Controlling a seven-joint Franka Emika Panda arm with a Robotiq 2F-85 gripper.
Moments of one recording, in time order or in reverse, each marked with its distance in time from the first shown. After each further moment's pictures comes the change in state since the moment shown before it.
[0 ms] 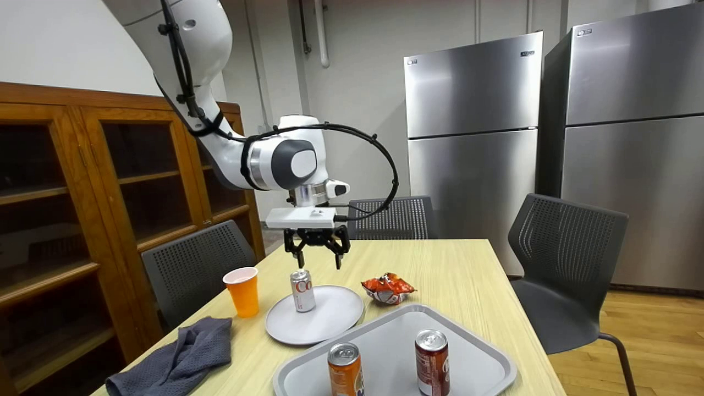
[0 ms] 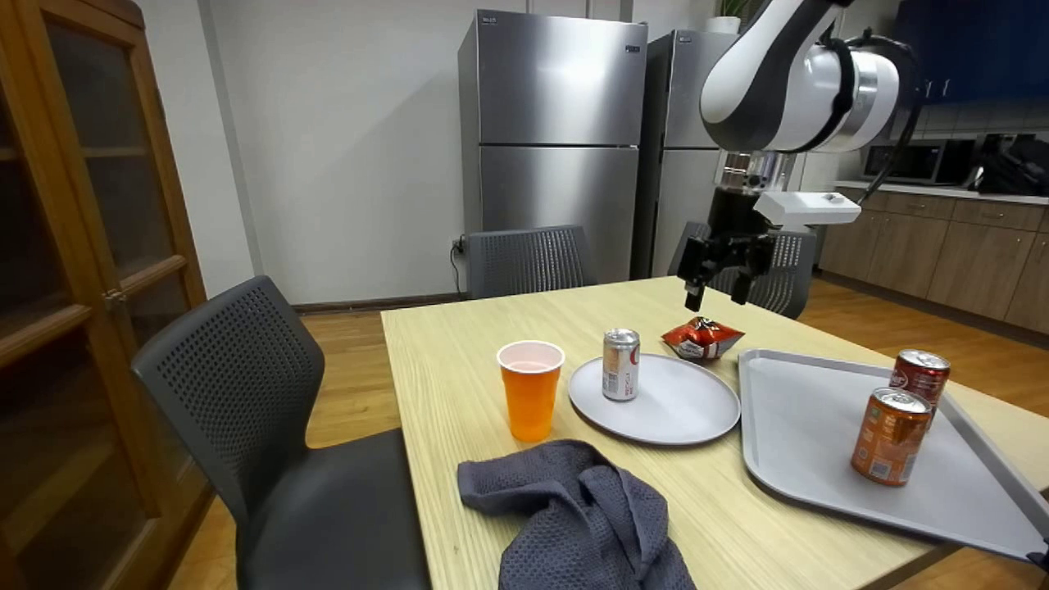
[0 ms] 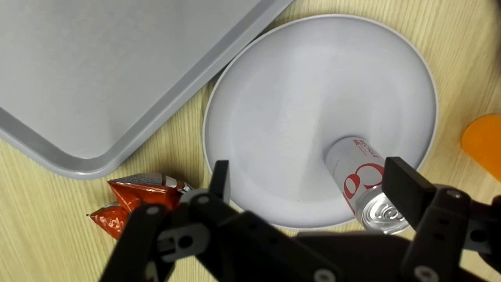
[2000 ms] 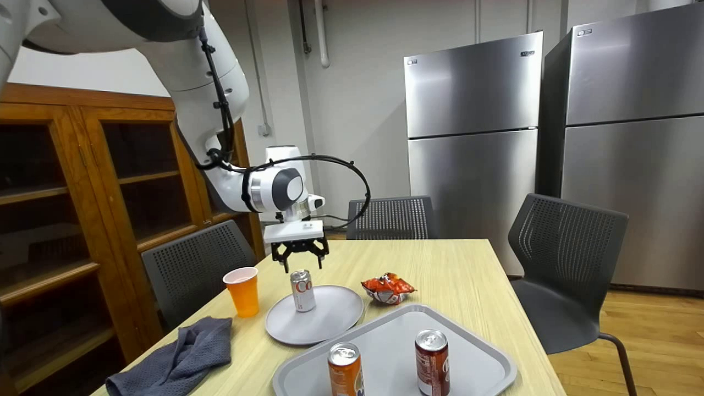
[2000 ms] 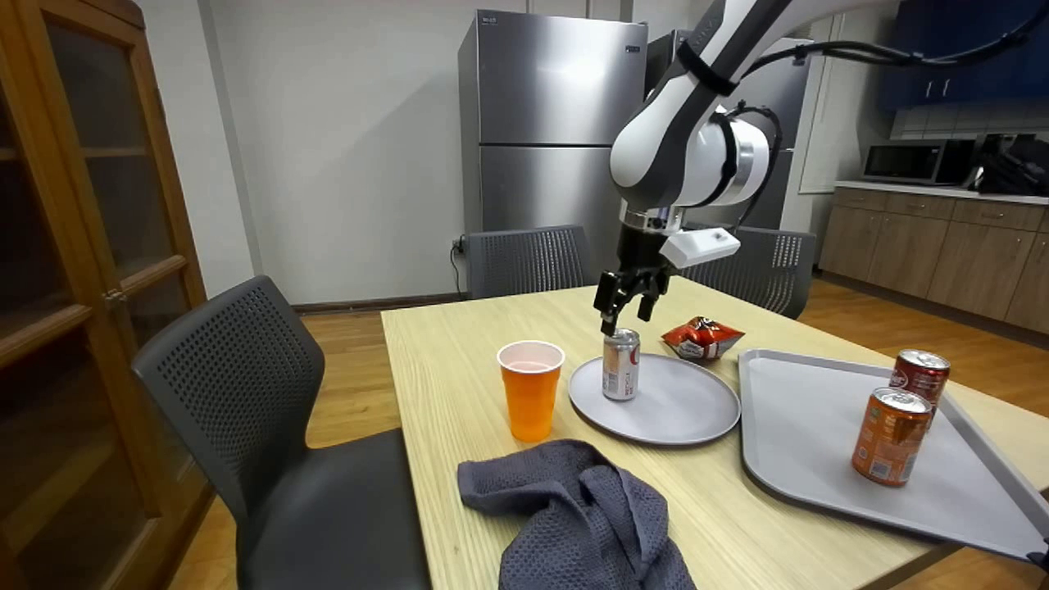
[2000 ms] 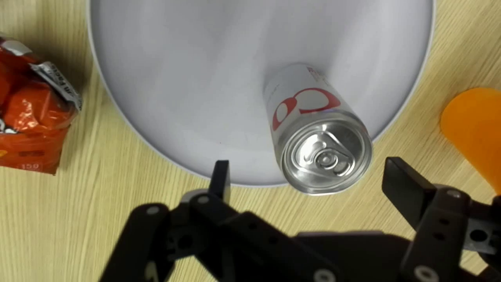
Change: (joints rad) arm 0.051 0.284 0.105 0.260 -0.115 0.080 -0.036
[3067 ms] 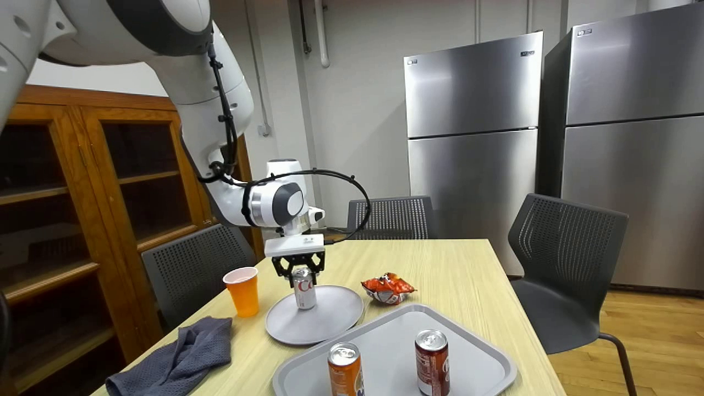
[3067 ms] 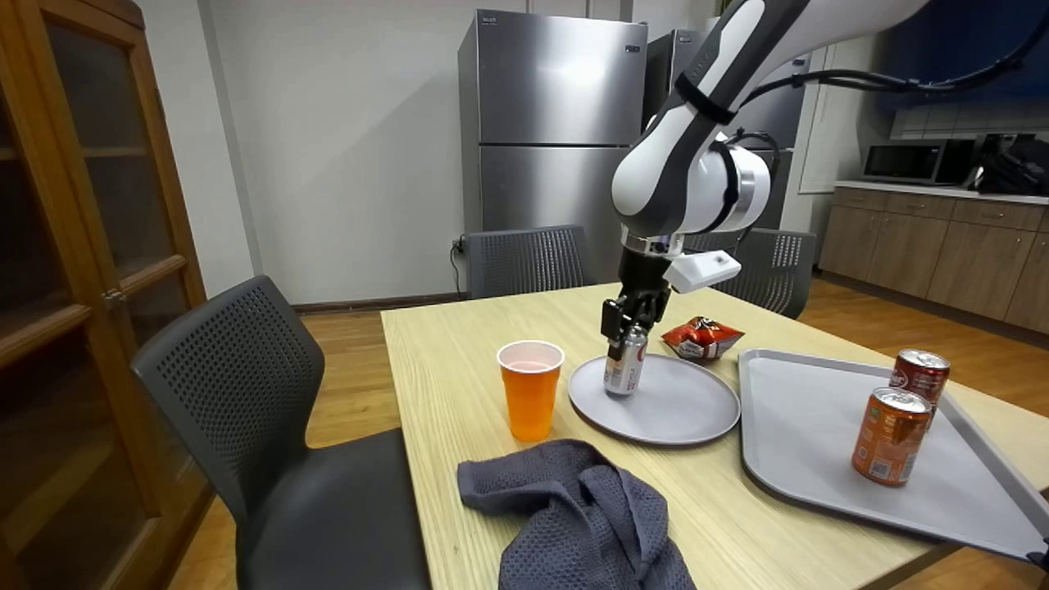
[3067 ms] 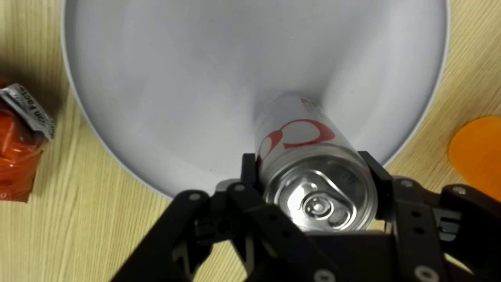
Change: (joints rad) arm -0.002 0.049 0.002 -0.021 0.001 0.055 -0.026
